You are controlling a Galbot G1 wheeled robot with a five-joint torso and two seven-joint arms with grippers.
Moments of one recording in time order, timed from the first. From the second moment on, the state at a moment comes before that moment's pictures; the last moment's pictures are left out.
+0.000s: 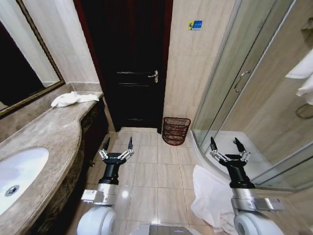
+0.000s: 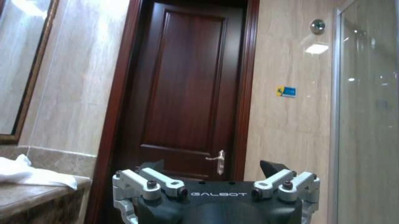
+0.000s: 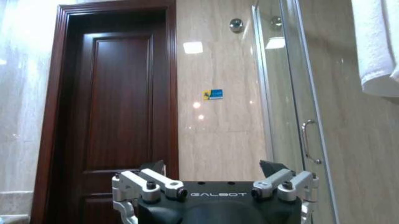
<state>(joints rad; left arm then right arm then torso) 1.77 -1.61 -0.47 -2.43 -0.06 -0.12 0.04 -1.76 1.46 0.75 2.42 0.30 0.15 -0.09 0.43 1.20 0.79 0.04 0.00</state>
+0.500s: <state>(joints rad) 1.77 -1.61 -0.48 -2.42 -0.05 -0.12 0.04 -1.75 1.47 0.74 2.41 0.30 0.16 -0.10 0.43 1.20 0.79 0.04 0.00</state>
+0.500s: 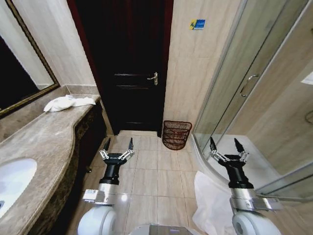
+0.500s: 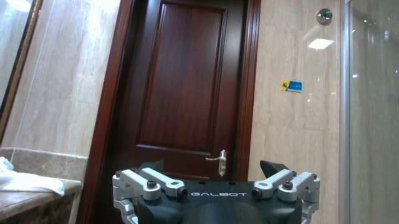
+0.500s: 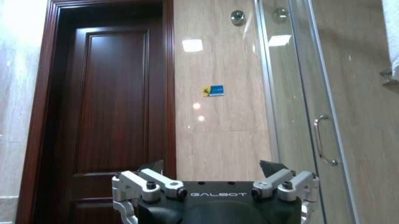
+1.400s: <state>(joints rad) 1.77 -1.61 -0.47 -2.41 -0.05 -0.13 0.04 -1.75 1.47 0.73 2.42 0.29 0.16 -0.10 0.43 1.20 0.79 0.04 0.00</state>
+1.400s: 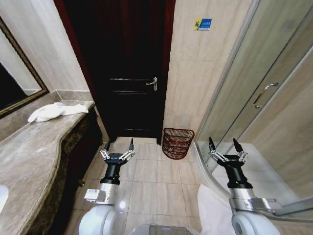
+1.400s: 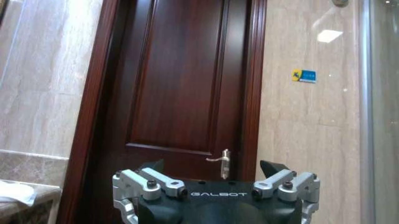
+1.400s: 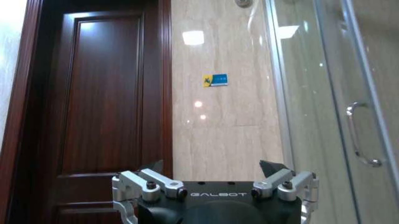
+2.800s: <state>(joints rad) 1.77 -1.61 -0.48 -2.41 -0.09 -0.11 0.01 -1.72 1.46 0.73 2.40 0.30 0.19 -0.10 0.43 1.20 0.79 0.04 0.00</state>
